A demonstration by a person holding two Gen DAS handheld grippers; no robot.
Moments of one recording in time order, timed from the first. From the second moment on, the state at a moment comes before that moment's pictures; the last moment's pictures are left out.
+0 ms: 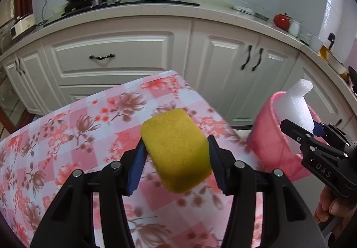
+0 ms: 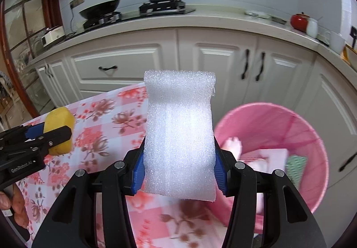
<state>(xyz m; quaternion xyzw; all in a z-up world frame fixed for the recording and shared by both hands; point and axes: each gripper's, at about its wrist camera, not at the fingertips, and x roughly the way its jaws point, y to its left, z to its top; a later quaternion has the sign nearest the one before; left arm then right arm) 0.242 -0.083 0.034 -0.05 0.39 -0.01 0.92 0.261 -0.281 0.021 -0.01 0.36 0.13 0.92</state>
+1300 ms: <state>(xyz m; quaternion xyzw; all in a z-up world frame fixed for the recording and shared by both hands) 0.306 -0.289 0.051 -0.03 0.40 -0.19 0.90 0.283 -0.470 0.026 0.03 0.35 0.00 0.94</state>
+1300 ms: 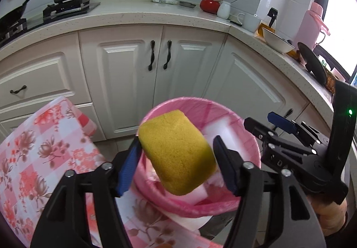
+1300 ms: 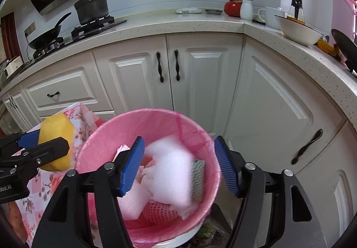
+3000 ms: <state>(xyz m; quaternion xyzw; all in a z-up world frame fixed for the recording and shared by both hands) 0.231 -0.272 0.044 -0.03 0.39 -0.19 0.90 0.199 -0.481 0.020 0.04 0.36 -0.01 0.93</state>
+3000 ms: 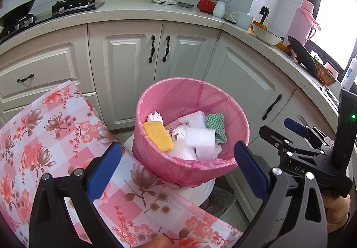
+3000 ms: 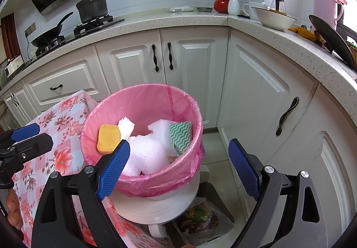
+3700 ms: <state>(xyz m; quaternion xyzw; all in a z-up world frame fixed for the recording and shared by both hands) 0.227 -0.273 0.044 -0.03 0.39 -0.20 0.90 0.199 -0.483 0.019 0.04 0.36 -0.01 0.93</state>
